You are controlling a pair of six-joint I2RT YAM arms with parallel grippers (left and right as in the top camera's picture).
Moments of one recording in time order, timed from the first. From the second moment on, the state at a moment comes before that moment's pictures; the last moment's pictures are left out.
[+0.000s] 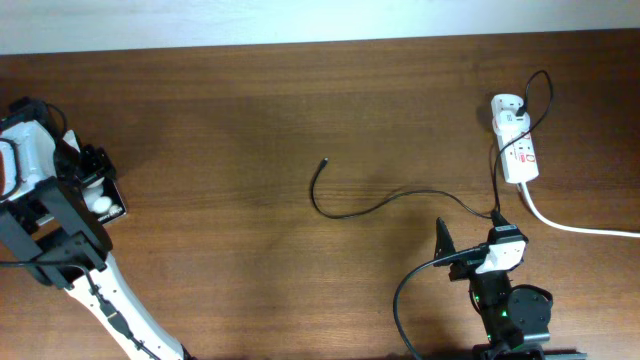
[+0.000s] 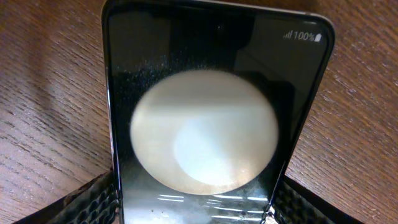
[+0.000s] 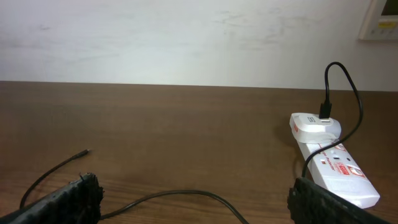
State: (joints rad) left arm 0.53 2.46 2.07 -1.16 -0.01 -0.04; right arm 0.04 0.03 0.01 -0.07 -0.08 0.03
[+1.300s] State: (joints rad) left arm 0.15 2.43 2.03 -1.21 0.01 -0.05; right arm 0.04 0.03 0.01 -0.07 -0.08 0.03
